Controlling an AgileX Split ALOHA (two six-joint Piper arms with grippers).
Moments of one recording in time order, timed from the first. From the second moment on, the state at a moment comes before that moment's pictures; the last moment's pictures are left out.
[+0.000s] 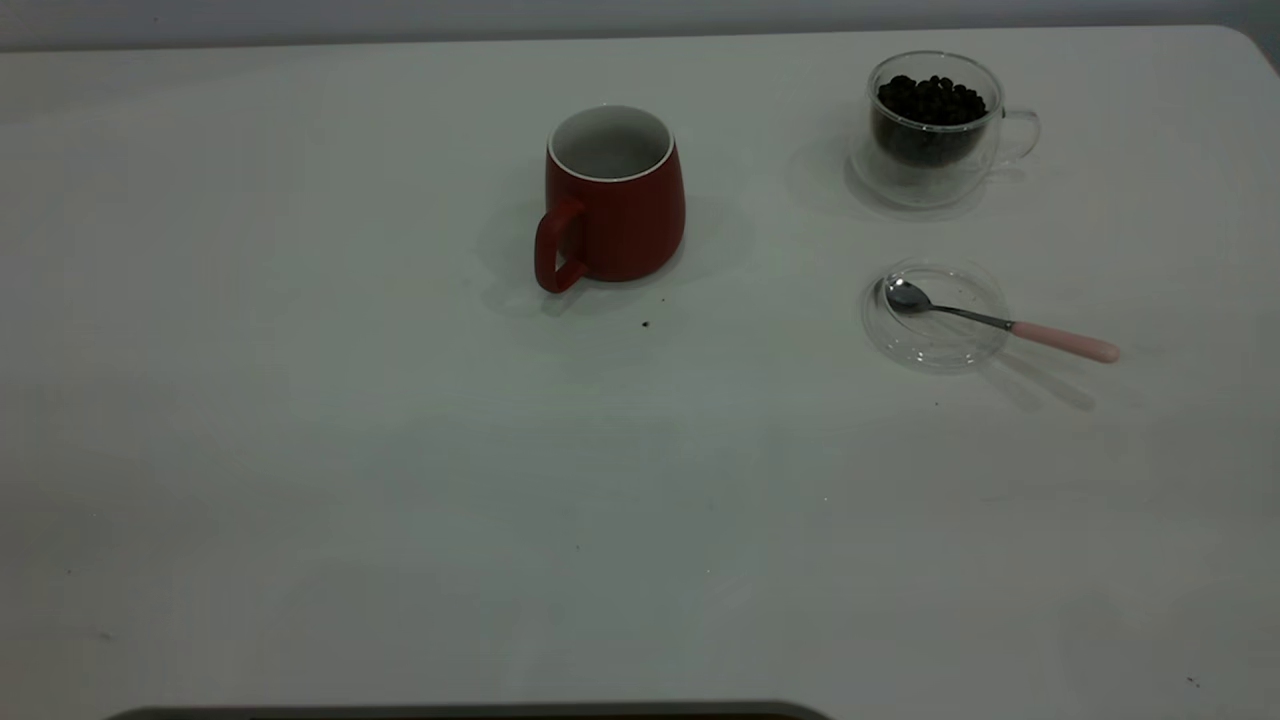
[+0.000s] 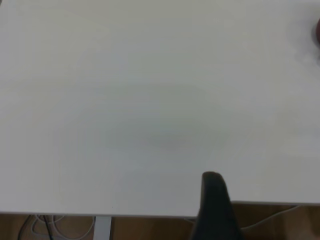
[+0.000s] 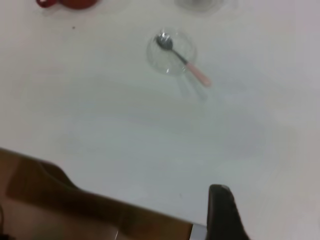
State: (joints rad) left arm -0.01 -0.02 -0.49 0.02 1.13 -0.04; right arm 0.15 0.13 -0.47 0.09 1.12 -0.14
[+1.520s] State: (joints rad) left arm -0.01 -0.02 -0.49 0.02 1.13 -0.04; right arm -0.01 0.03 -0.47 0.06 1.13 -0.11
